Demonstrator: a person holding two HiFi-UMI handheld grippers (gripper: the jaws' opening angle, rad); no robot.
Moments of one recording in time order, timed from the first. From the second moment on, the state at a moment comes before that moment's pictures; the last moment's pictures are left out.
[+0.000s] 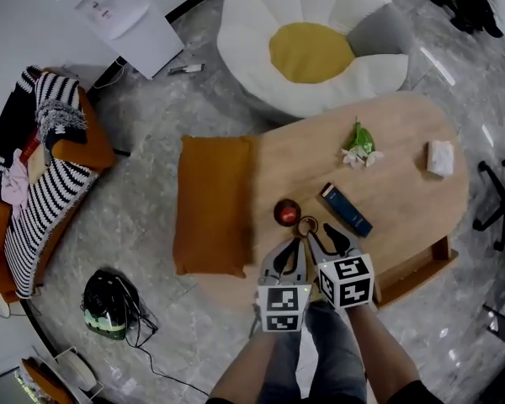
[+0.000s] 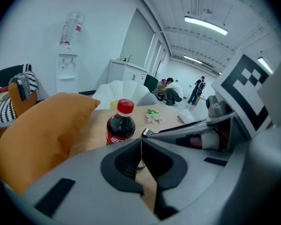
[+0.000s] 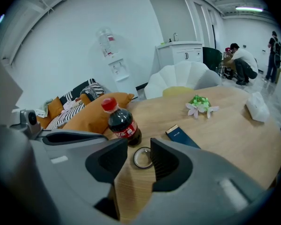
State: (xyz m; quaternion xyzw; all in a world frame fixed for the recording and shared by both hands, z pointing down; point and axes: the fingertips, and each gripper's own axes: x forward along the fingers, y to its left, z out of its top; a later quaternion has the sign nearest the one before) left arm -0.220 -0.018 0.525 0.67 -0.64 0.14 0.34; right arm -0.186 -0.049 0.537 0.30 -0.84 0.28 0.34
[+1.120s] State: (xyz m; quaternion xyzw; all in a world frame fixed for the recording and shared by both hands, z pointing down) left arm -0.221 -0.027 0.592 0.66 -0.63 0.15 0.39; right arm -0.191 -0.060 0.623 0.30 -0.83 0.27 0.39
